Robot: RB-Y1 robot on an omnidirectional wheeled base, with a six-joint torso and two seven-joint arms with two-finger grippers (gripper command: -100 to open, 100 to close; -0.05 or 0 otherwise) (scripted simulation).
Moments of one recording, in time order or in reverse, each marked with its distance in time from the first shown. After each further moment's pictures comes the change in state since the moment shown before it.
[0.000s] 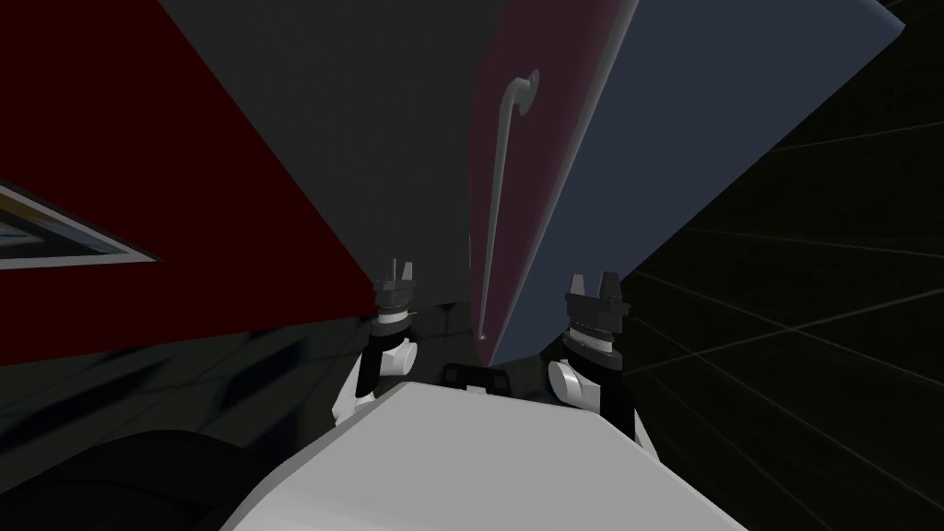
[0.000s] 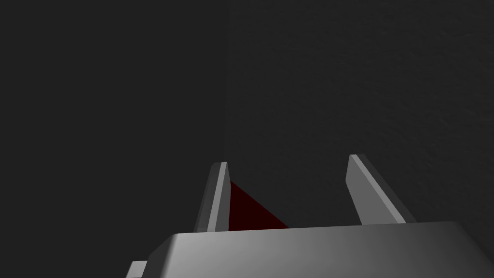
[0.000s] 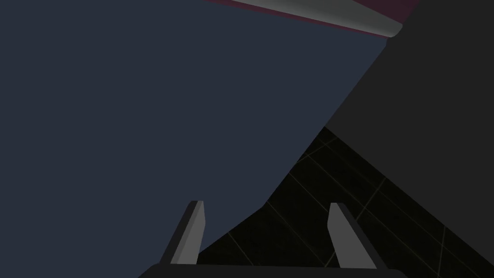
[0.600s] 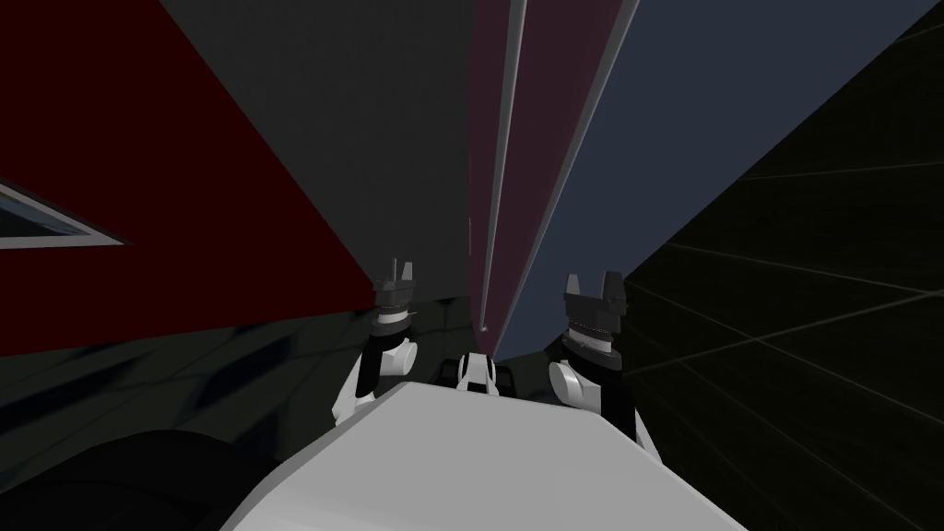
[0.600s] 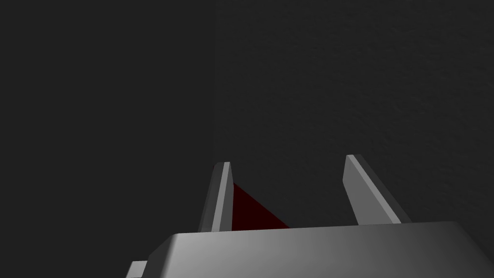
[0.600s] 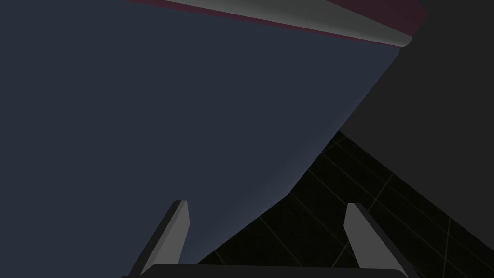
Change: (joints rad) left arm 0.000 0.000 0.000 0.000 0.000 0.000 0.000; right arm 0.001 -0.026 0.006 0.002 -0.004 -0.002 -0.007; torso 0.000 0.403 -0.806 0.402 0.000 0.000
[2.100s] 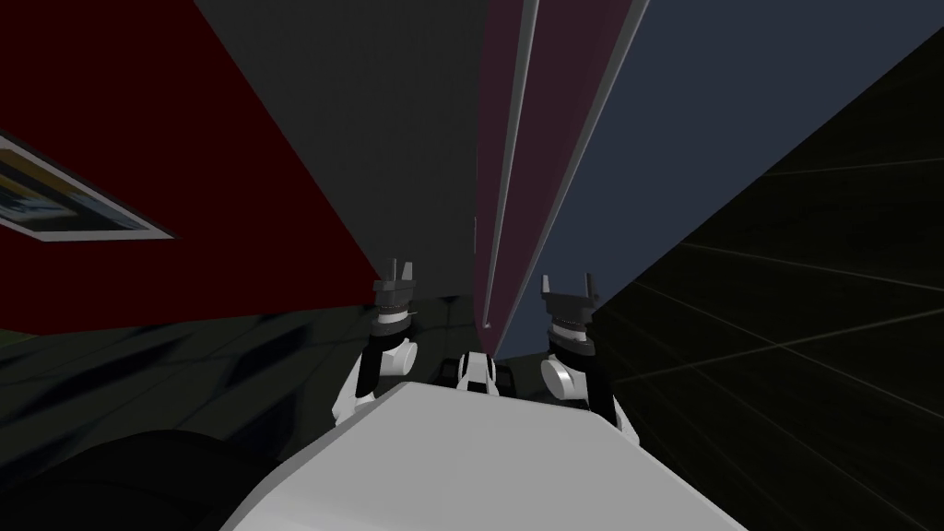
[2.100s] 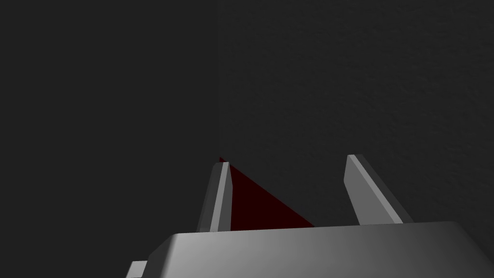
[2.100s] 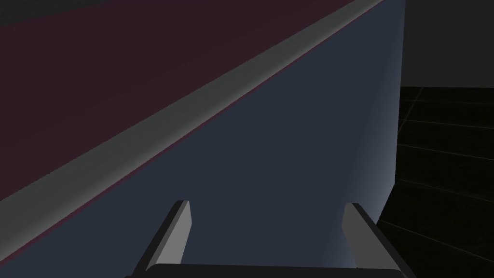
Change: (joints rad) left arm 0.000 0.000 0.000 0.000 0.000 0.000 0.000; right arm -0.088 -0.177 0.111 0.127 -0.225 -0.034 -0.360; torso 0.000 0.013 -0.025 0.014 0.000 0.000
